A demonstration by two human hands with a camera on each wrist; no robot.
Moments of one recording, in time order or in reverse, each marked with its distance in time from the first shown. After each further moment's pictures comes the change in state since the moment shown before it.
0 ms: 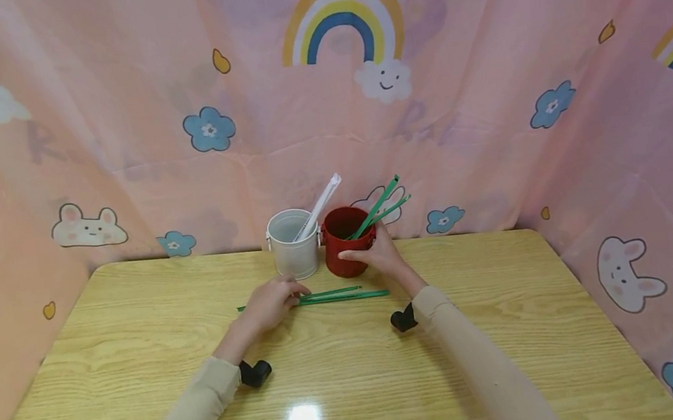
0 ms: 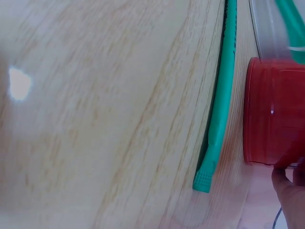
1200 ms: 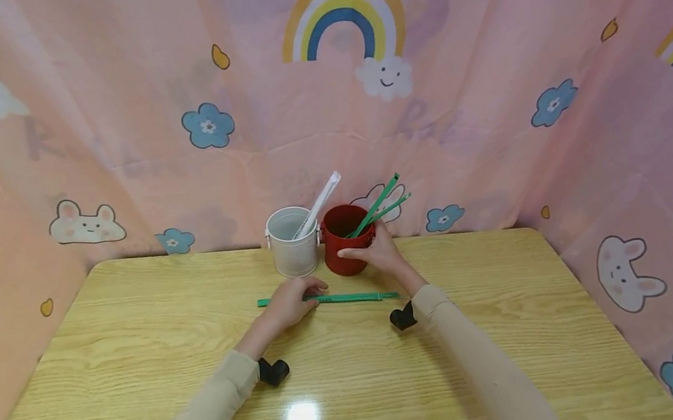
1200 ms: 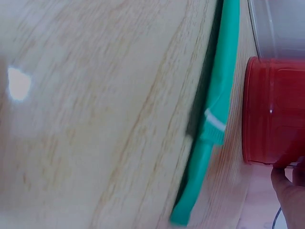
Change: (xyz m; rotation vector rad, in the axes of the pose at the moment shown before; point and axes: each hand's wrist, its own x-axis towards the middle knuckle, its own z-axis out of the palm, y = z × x) left_hand 0.017 0.020 0.021 -0.256 -0.023 -0.063; right_hand 0.002 0.004 0.000 -0.014 0.016 0.015
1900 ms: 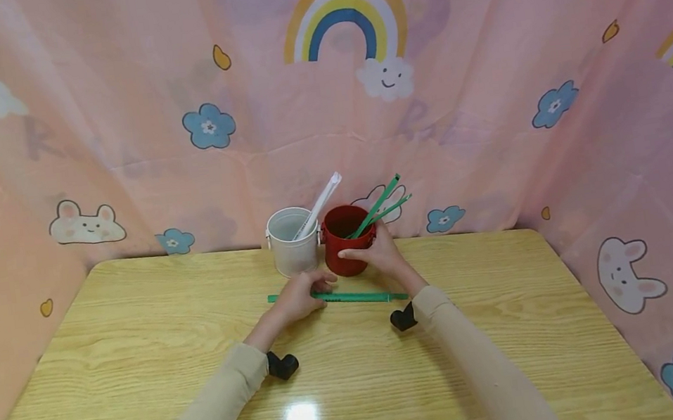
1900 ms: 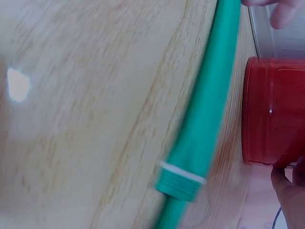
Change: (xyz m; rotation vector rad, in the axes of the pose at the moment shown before) left_hand 0.016 -0.001 0.008 -0.125 -0.015 0.008; right_hand 0.010 0.023 -0.001 0.007 0.009 -0.035
